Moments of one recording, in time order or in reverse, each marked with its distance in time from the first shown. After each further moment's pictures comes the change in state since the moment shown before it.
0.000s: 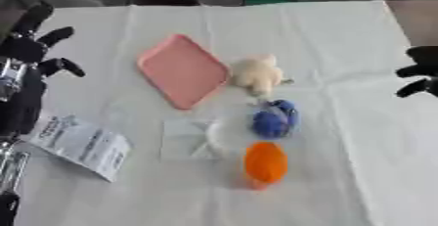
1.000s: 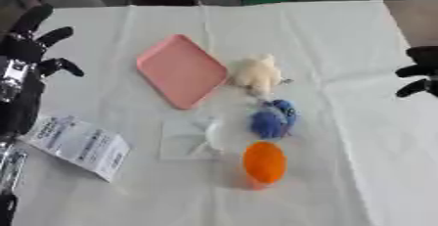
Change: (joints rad) left arm 0.042 0.096 -0.003 -0.007 -0.056 -0.056 -0.044; right arm 0.006 -0.004 -0.003 0.000 0.000 0.000 -0.001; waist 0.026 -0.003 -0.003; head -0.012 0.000
